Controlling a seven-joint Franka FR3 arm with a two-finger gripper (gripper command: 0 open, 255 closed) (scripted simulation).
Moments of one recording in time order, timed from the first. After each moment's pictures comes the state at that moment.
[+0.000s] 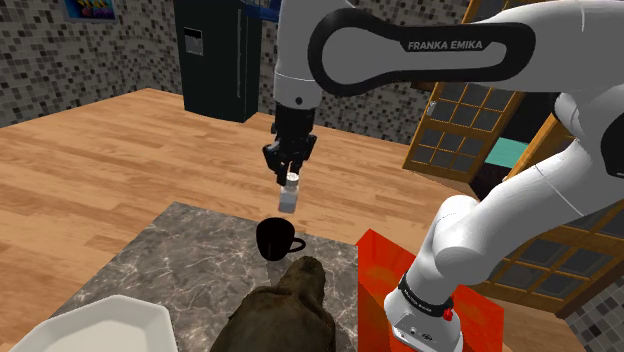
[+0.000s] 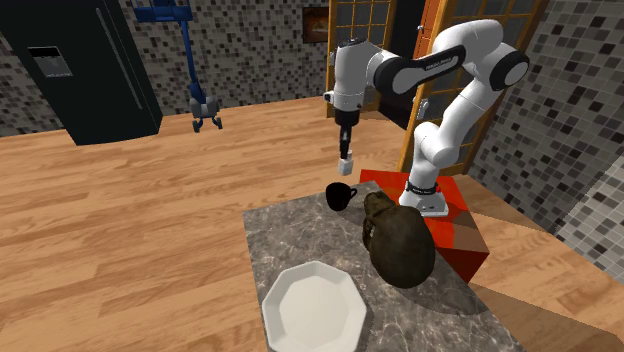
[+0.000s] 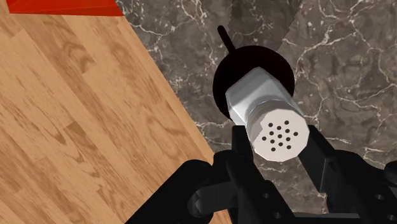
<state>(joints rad) 0.15 -0.47 0.30 -2.22 0.13 1.75 0.42</state>
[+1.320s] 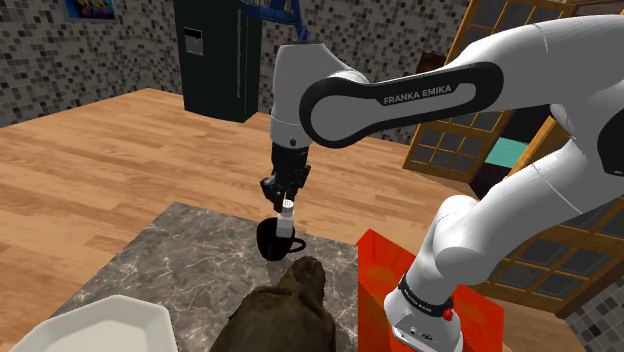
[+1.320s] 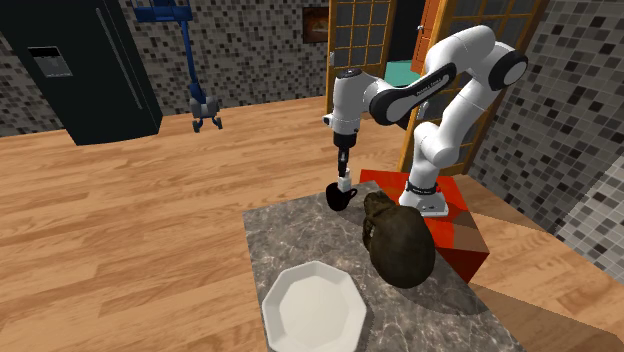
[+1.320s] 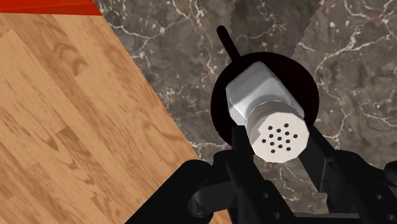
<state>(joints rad) 0.15 -0.45 0.33 -2.40 0.15 1.95 0.42</state>
